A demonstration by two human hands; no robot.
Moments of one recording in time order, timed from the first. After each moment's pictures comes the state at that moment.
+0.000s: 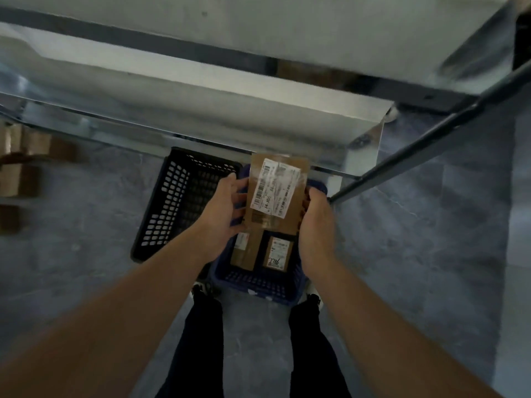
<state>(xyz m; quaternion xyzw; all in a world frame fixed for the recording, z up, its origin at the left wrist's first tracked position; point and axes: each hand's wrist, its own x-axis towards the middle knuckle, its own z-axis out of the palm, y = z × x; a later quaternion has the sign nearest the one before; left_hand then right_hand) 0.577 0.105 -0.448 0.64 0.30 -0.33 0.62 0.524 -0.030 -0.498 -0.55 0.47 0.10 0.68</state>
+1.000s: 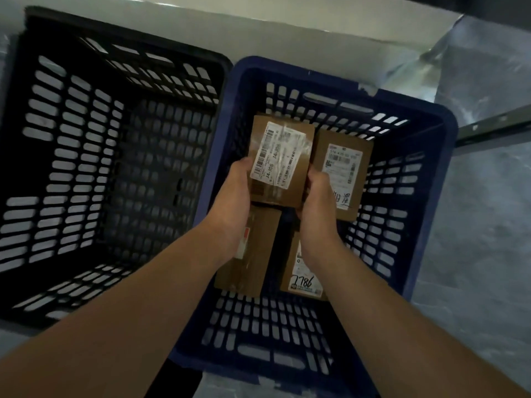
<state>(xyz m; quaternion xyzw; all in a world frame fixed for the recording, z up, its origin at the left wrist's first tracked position) 0.618 0.150 -0.921 0.64 0.32 -0.37 0.59 0.574 0.043 -0.958 -0.53 0.49 0.12 0.68</state>
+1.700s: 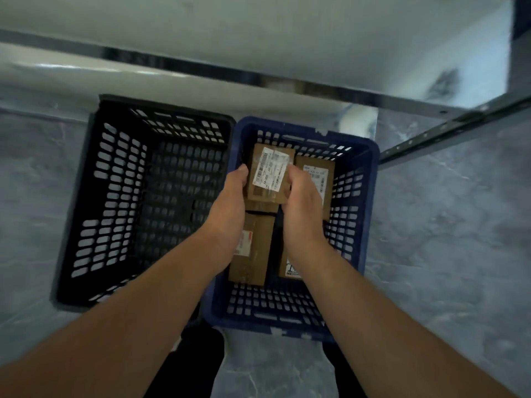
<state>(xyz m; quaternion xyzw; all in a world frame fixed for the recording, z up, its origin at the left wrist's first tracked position) 0.615 0.166 -0.756 0.68 0.28 -0.38 0.56 0.577 0.079 -0.779 -0.58 0.47 0.08 0.67</state>
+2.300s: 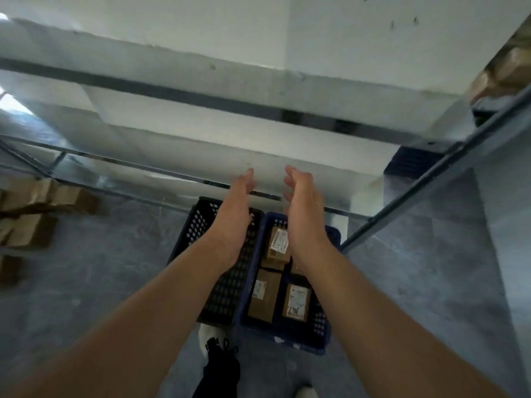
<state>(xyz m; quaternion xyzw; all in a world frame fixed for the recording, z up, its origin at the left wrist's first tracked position) 0.551 0.222 -0.357 0.67 0.16 -0.24 0.68 0.532 0.122 -0.369 -0.65 0.28 -0.01 0.71</state>
